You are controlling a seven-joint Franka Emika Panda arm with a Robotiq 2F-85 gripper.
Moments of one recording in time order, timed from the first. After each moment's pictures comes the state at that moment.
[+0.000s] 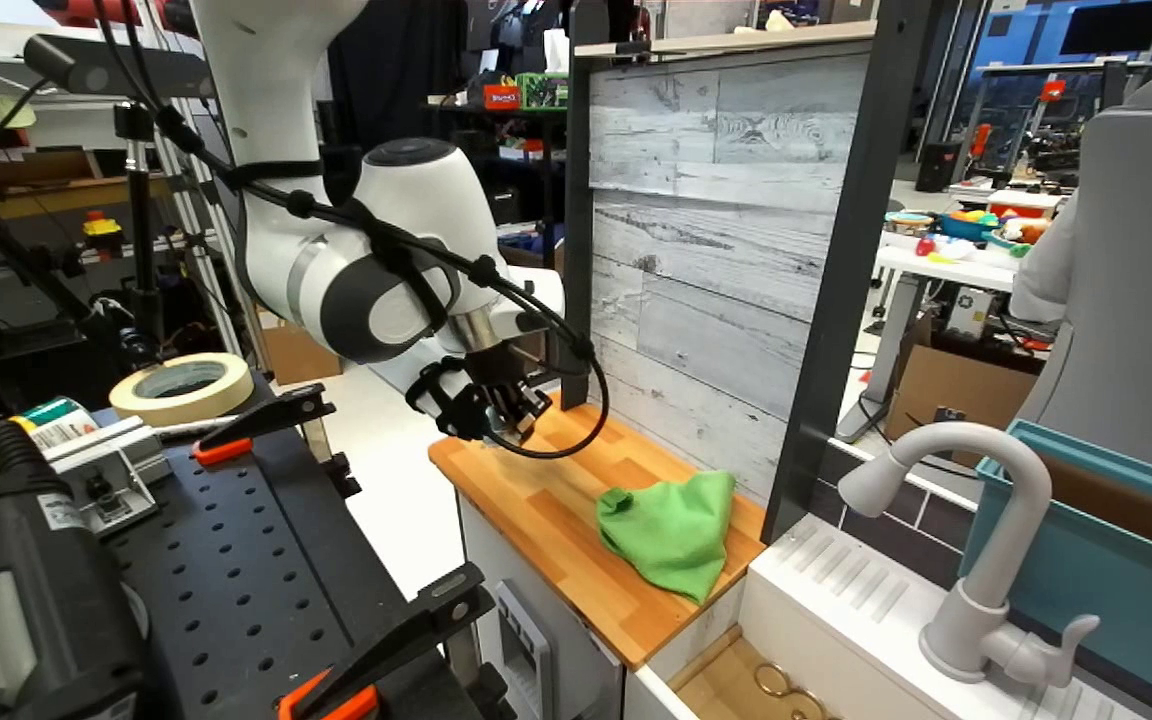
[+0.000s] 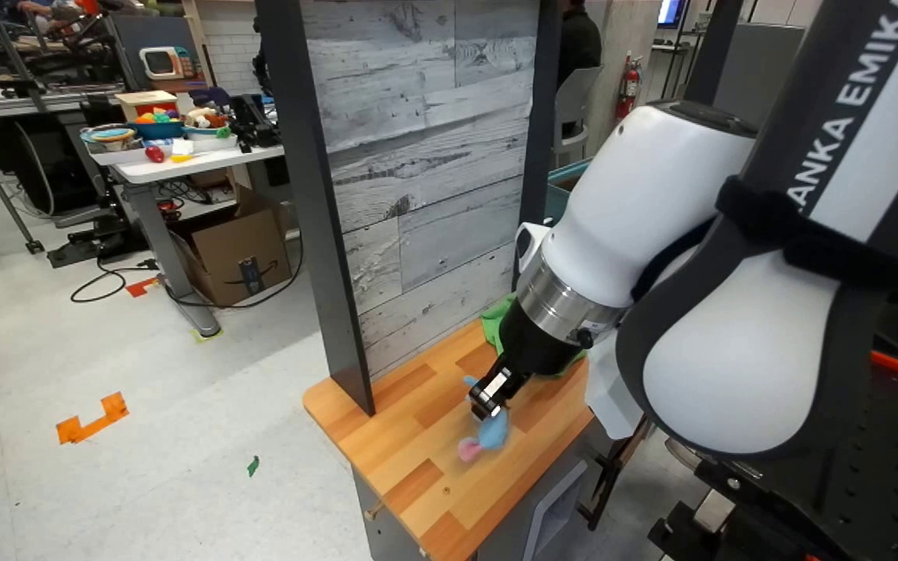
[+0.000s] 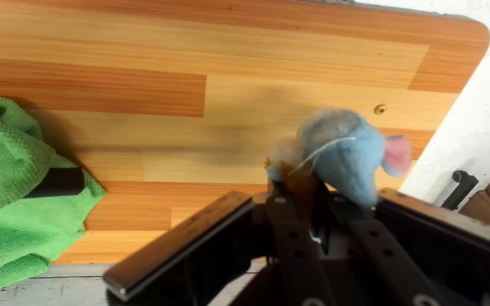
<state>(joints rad) 0.14 0.91 0.09 -2.17 -0.01 3.44 0.02</state>
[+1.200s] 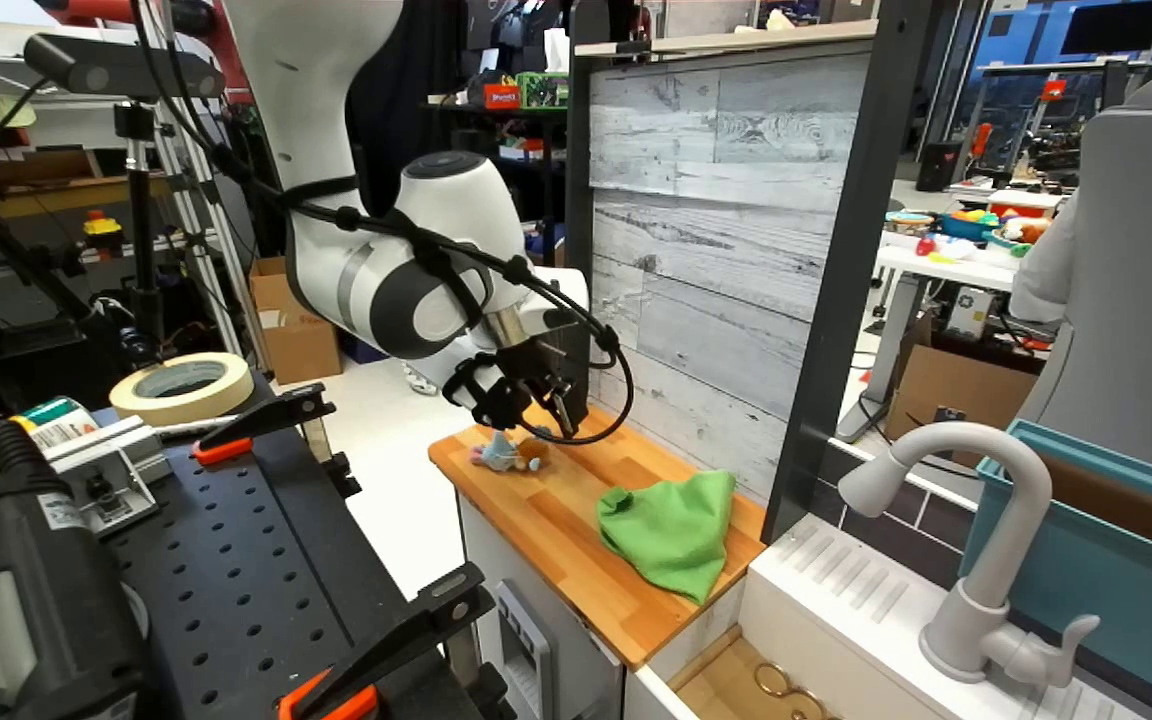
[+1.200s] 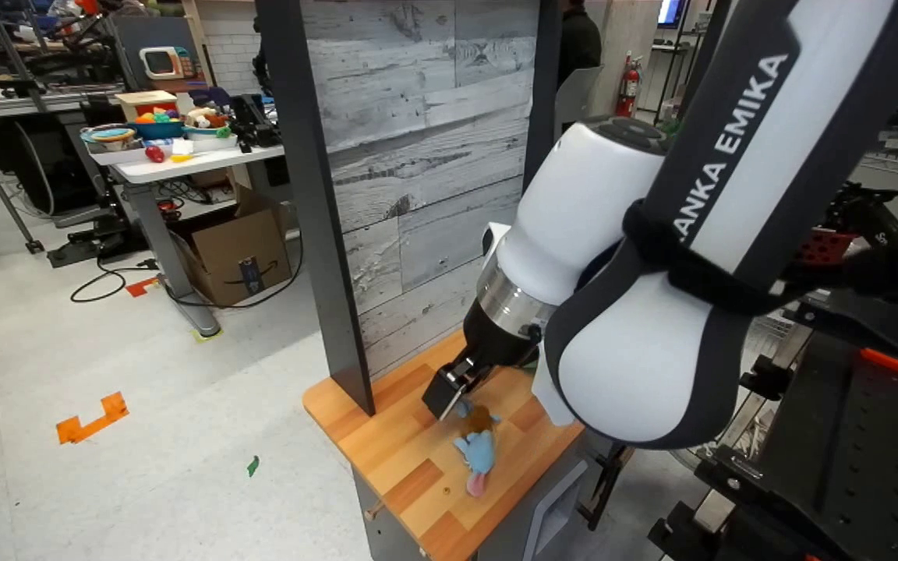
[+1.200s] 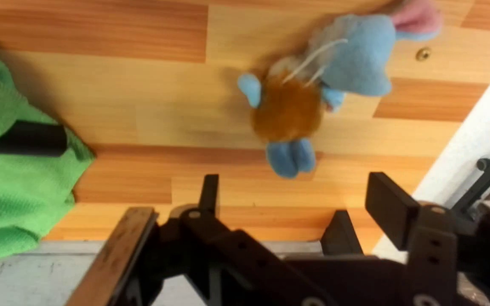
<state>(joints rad) 0.21 0.98 0.03 -2.02 0.03 3.38 0.04</state>
